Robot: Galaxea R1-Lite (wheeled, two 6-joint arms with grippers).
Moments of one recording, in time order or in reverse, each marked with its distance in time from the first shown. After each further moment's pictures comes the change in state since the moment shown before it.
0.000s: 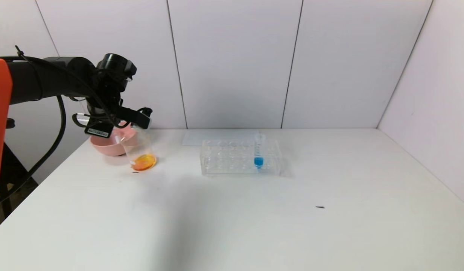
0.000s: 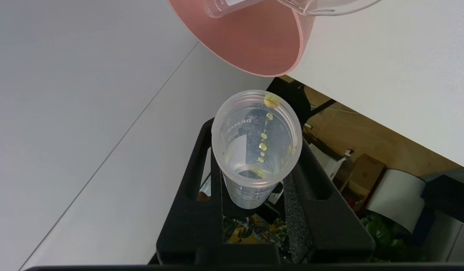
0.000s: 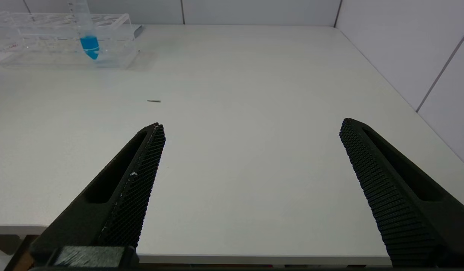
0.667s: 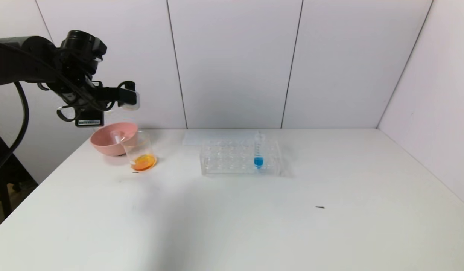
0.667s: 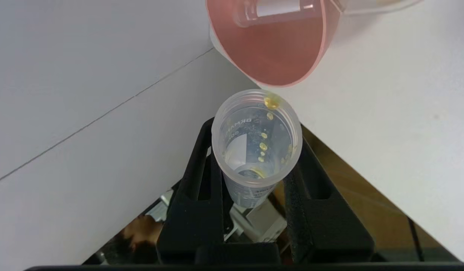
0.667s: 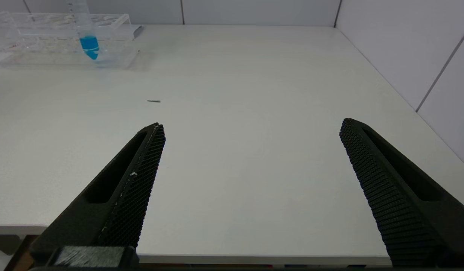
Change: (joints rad) left arm 0.076 -0.103 0.009 -0.016 -0.230 -0.220; right arm 0.000 0.000 0.000 0.000 0.000 0.000
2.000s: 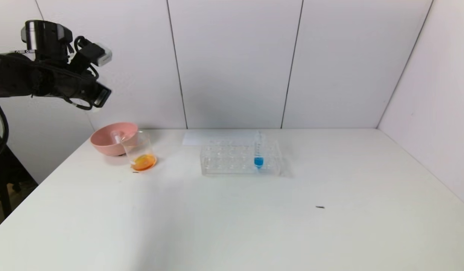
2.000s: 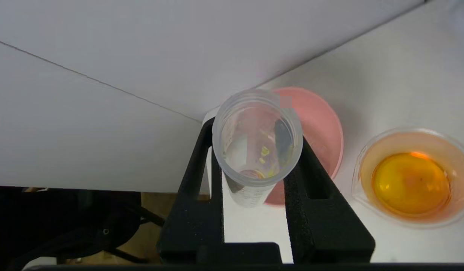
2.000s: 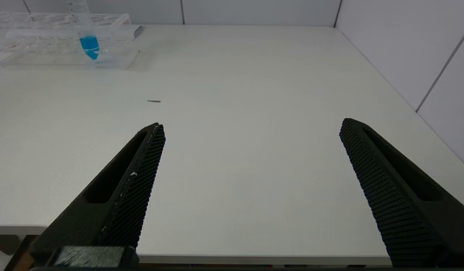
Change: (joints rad) left arm 0.105 -0.084 0.236 -0.536 -0.316 -0.762; right arm 0.000 0.000 0.000 0.000 0.000 0.000
